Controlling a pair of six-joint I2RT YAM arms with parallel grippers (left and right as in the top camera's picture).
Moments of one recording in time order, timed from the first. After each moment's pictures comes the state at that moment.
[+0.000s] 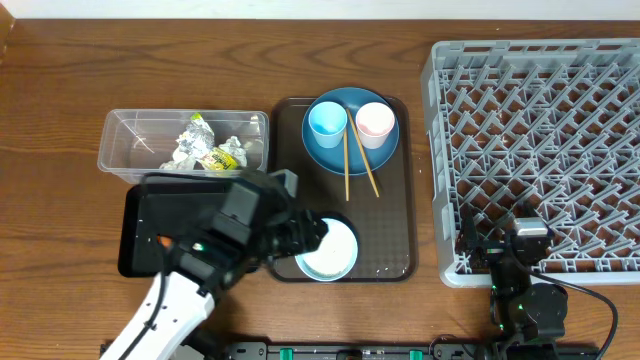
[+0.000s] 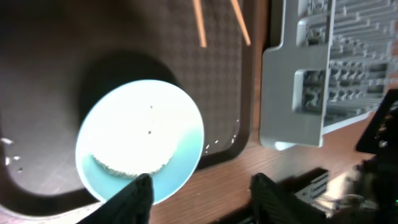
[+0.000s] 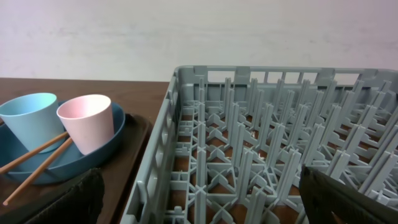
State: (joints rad) left arm -0.54 1.04 0.78 -0.69 0.36 -0.75; right arm 0.08 0.01 0.01 -0.07 0.03 0.02
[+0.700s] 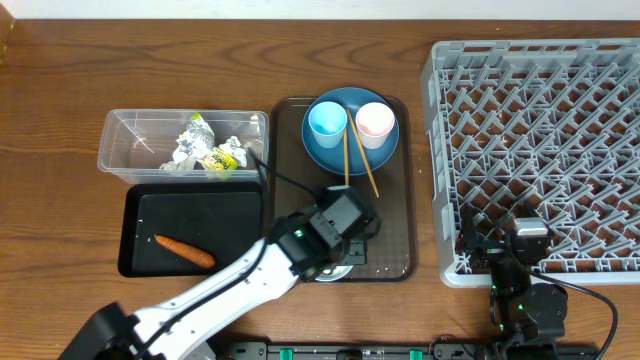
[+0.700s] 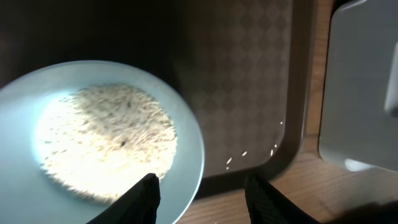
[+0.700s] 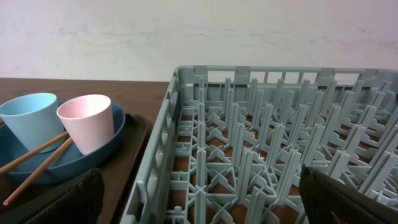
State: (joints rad) left arm -0.90 1.42 0.89 -0.61 0.05 -0.93; right arm 0.08 0.01 0.01 -0.07 0.03 0.02
